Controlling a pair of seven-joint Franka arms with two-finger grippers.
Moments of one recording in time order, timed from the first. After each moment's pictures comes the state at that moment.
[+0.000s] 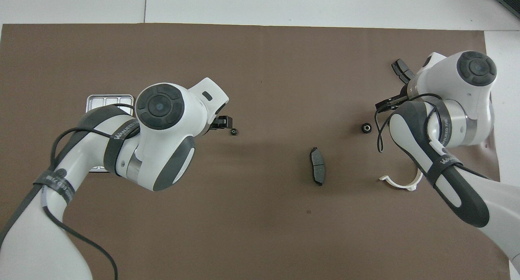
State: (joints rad) left arm -0.48 0.25 -0.05 -1.86 0.07 2.23 -0.50; right arm -0.04 0.38 0.04 -1.84 -0.10 2.29 -0.21
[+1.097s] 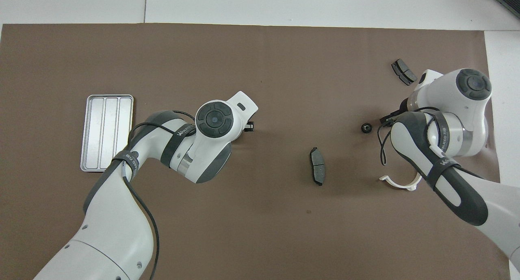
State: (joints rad) left arm -0.55 0.46 -0.04 -1.83 0.10 2.41 -0.61; right arm -0.07 0.39 0.05 -1.92 -0.06 2.32 -0.35
